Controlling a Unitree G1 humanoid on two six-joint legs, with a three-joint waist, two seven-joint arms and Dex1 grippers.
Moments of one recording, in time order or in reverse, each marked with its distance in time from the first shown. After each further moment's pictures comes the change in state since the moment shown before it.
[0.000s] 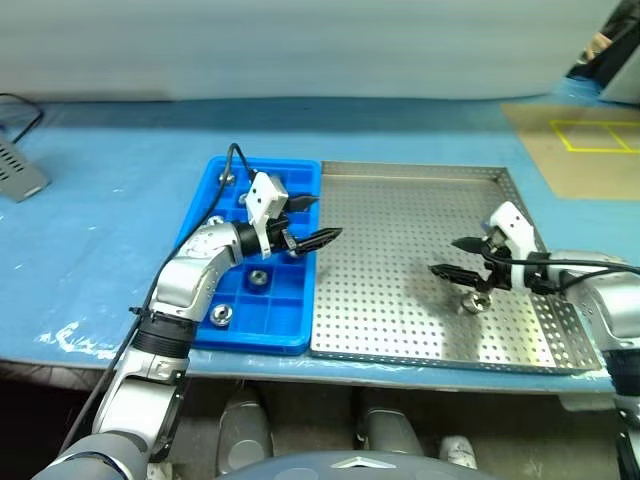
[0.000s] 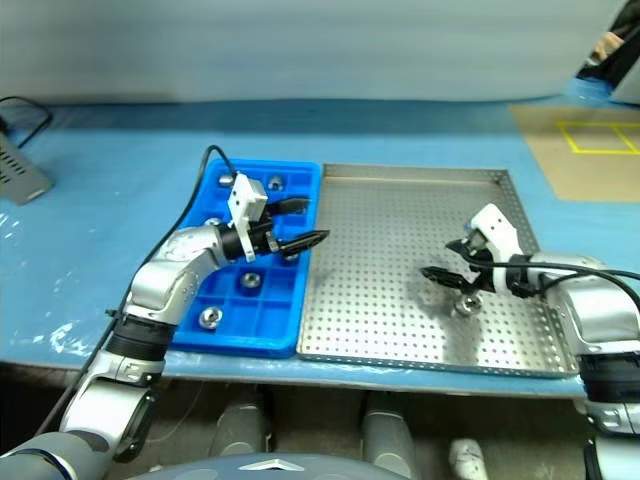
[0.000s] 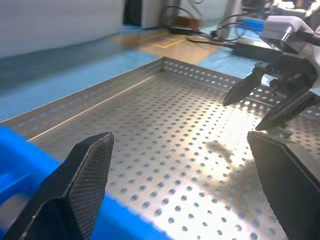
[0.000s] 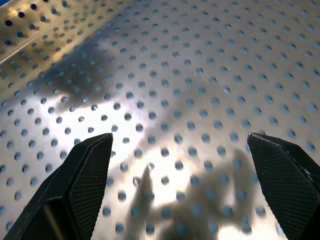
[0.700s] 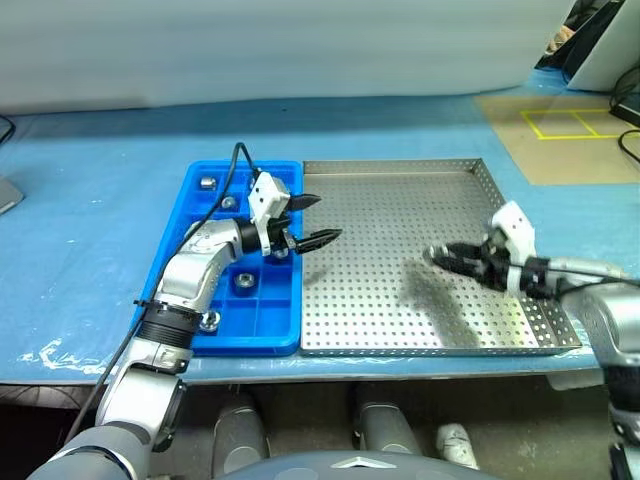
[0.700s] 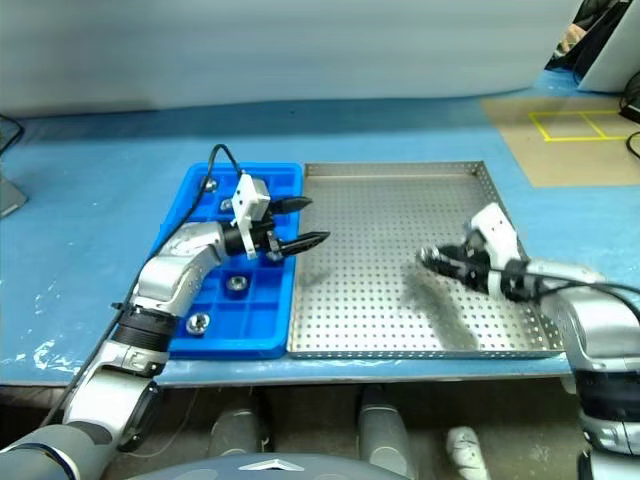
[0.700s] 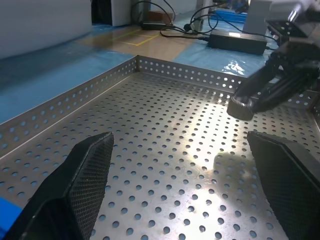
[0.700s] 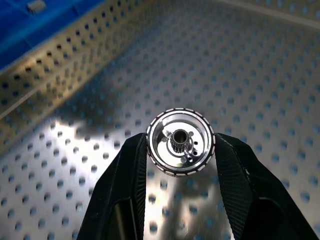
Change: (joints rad) left arm 0.012 0.043 0.038 0.012 0.030 -0.054 -0.009; right arm -0.200 0.128 0.010 -0.014 0.072 0.047 -0.077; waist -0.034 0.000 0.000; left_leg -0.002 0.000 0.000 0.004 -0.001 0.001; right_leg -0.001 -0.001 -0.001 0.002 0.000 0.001
